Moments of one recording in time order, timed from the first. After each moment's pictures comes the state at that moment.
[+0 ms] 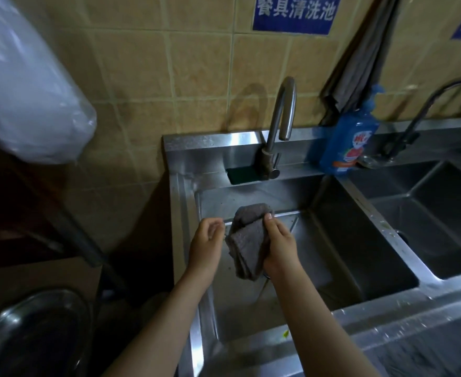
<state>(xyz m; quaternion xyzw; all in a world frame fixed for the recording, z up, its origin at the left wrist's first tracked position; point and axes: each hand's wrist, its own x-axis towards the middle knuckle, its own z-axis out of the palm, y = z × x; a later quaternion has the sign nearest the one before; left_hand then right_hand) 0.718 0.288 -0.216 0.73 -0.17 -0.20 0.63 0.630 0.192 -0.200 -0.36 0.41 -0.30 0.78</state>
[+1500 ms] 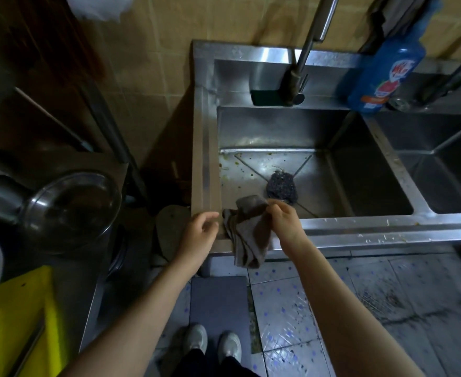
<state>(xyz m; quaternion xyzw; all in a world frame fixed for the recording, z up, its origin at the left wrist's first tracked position) 0.590 0.434 -0.275 0.81 -0.14 -0.27 0.50 0.510 0.268 -0.258 -0.65 0.39 -0.11 0.64</state>
